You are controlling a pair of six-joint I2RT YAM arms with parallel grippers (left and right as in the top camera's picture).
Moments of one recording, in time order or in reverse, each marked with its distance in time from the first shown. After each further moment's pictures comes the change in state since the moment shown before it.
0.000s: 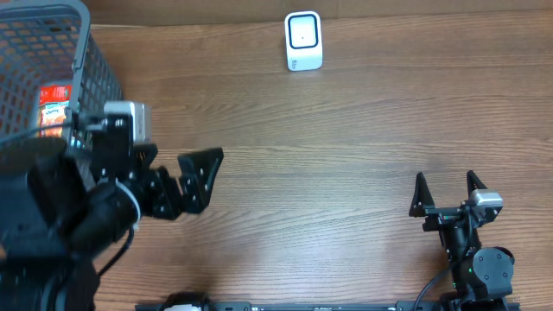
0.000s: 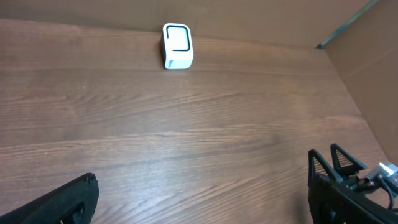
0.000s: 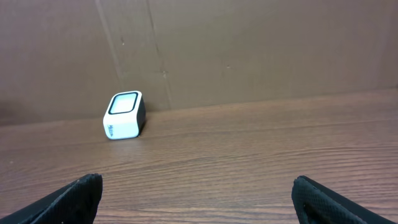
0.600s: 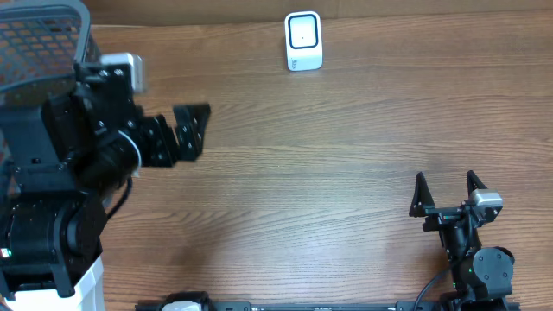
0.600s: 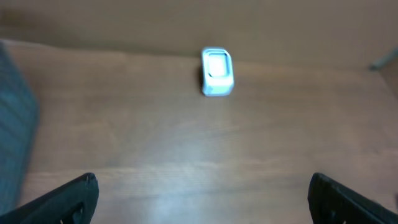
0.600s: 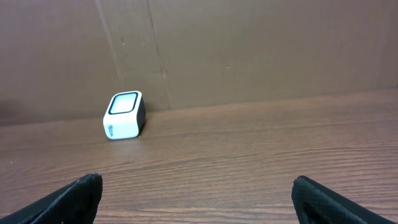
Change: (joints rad) left arm 0.001 0.121 0.009 0.151 -0.148 0.011; right arm 0.000 0.000 0.000 -0.001 0.000 0.000
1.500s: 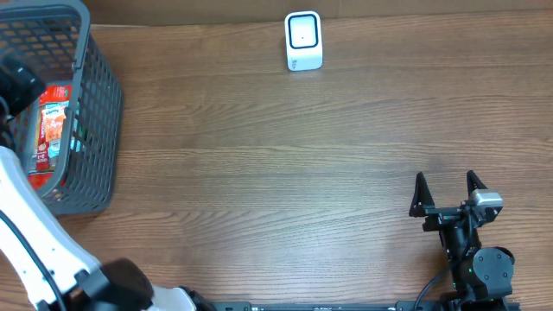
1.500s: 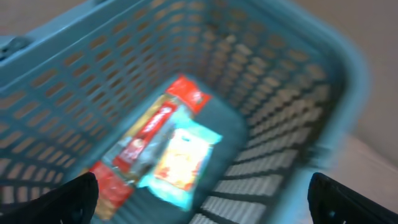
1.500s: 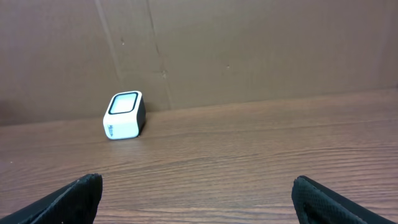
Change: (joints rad) left arm 0.666 0.435 0.008 0.358 -0.173 -0.016; right arm 0.000 0.000 0.000 0.000 0.000 0.000
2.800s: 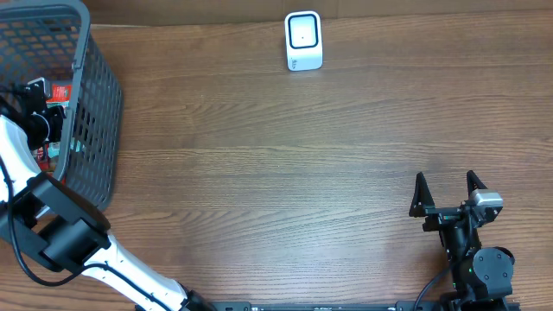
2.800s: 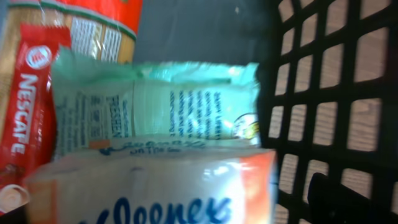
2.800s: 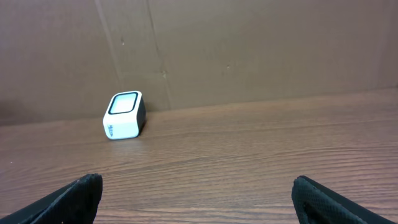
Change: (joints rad) left arm 0.053 0.519 0.000 0.026 0.289 0.528; right arm 0.000 0.000 0.000 0.000 0.000 0.000
